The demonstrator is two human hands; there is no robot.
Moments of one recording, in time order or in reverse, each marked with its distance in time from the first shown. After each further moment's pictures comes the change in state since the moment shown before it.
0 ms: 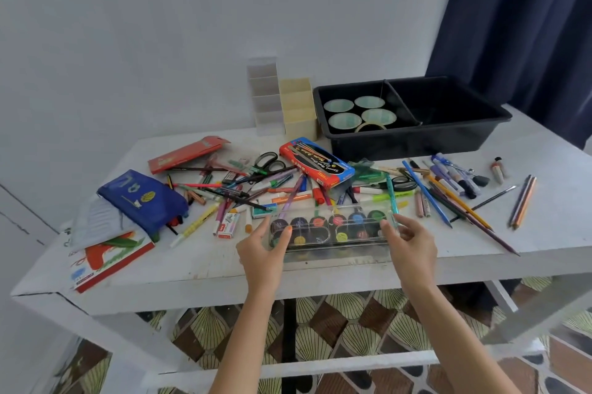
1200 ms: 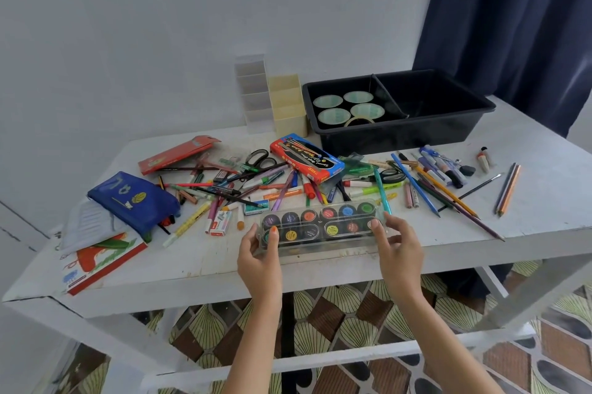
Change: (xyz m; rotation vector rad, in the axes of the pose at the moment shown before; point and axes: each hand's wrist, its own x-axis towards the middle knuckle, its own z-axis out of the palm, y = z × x) left_hand -0.022 -0.012 0.019 -0.257 0.256 -0.080; right_hand -0.010 0.031 0.001 0.036 0.015 -0.184
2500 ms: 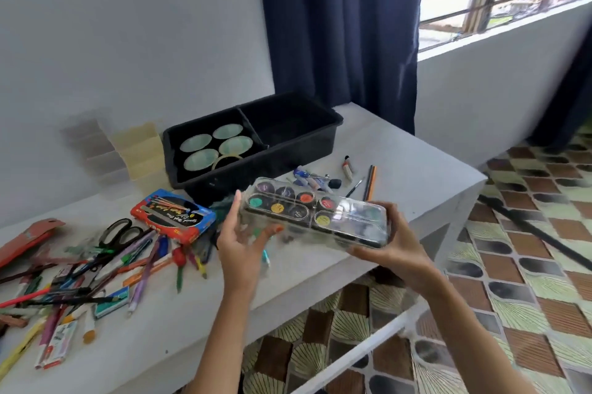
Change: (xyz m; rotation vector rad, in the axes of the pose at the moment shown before) left_hand -0.046 0.066 0.173 -0.178 -0.701 0.206; right_hand 0.077 0.011 -0.192 0.295 -0.251 -0.017
